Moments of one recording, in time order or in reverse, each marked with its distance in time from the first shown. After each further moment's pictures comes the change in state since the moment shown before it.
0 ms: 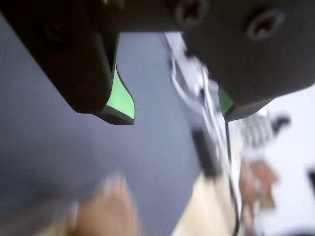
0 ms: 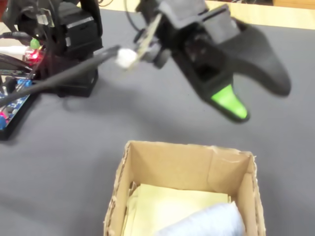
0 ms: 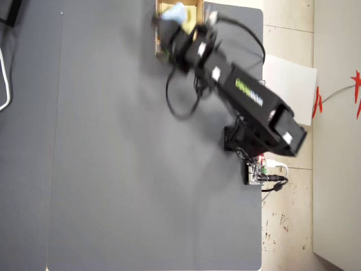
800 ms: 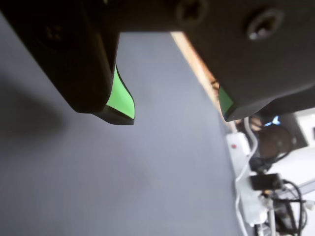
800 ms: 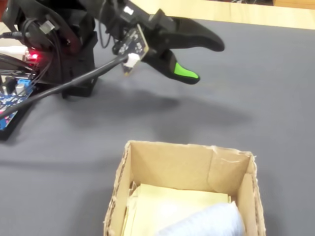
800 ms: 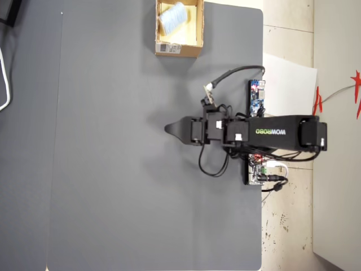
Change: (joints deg) arm -27.0 26.1 51.2 -25.3 3.8
